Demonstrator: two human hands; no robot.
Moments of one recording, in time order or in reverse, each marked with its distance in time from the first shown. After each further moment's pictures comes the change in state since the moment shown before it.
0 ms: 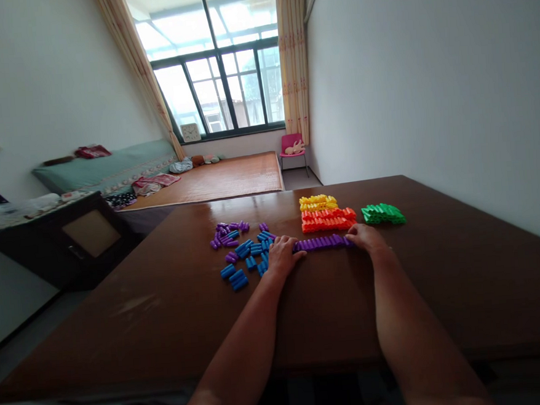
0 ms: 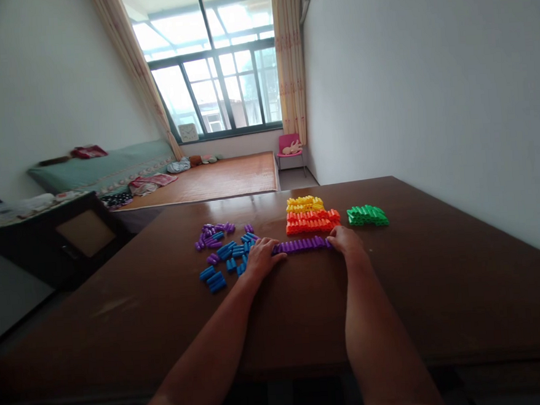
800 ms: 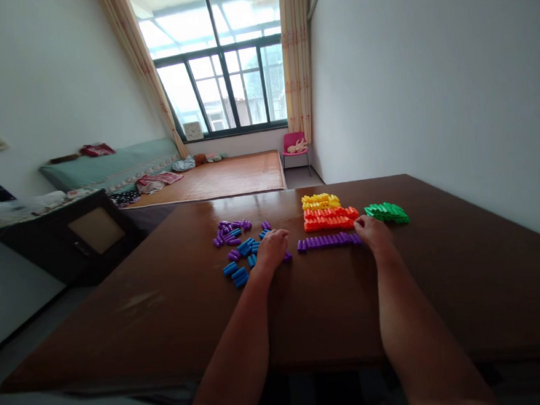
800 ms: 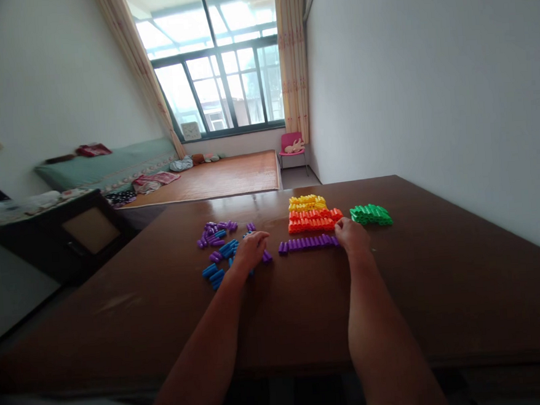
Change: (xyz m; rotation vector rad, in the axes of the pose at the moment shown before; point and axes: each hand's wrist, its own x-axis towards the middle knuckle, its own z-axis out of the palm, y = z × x) left_hand -0.001 -0.014 -0.037 -0.064 0.068 -0.010; right_hand -0.009 -0.007 -0.013 -0.034 0.195 0.032
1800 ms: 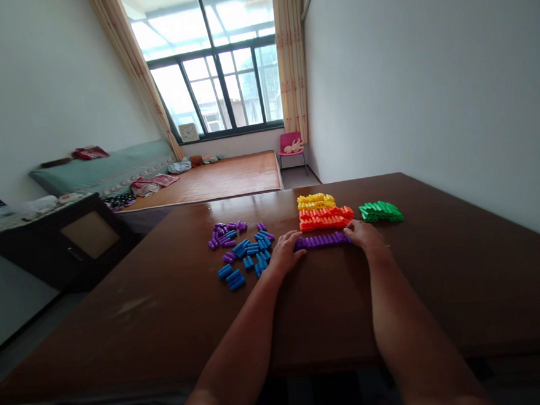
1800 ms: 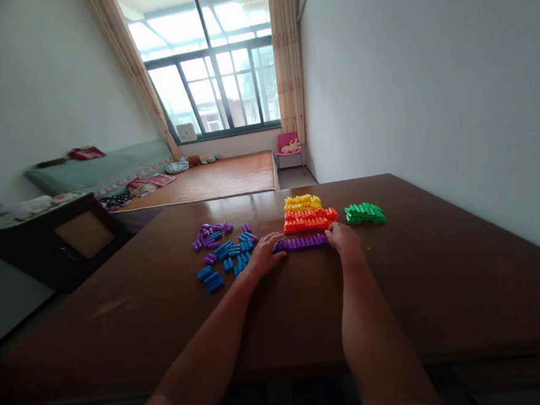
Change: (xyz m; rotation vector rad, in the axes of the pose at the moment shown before) left_hand 0.006 0.009 0.049 -0.180 -0.038 0.166; right_hand 0.001 -0.002 0.006 -0.045 -0.165 -0.003
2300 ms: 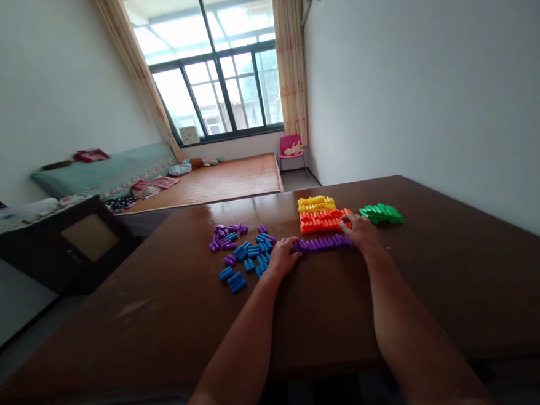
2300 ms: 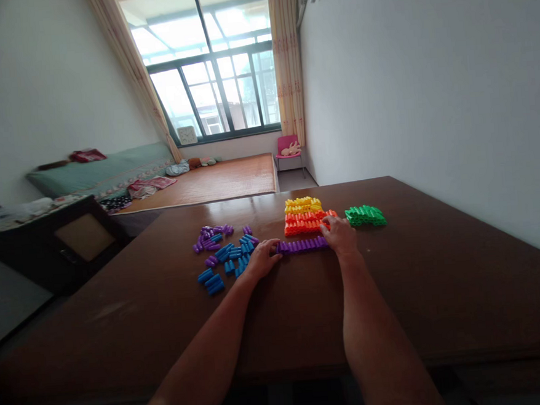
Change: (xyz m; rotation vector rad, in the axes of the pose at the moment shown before) left_hand 0.001 -0.008 0.004 -0.028 -0.002 -0.129; right_hand -0.003 -0.014 0.000 0.142 0.273 -0.242
